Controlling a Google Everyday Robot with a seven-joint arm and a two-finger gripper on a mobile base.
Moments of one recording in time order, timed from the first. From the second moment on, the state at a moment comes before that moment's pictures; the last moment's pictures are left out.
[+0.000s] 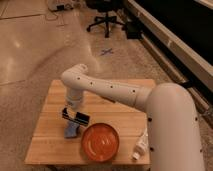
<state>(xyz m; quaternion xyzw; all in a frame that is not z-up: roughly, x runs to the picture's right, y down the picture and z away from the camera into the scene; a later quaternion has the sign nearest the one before) -0.186 0.134 0.775 0.01 -0.43 -0.88 0.20</state>
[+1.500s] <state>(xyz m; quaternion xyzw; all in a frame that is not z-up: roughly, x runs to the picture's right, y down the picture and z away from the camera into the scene) -0.211 0.173 0.778 0.01 -0.47 -0.87 0.16</state>
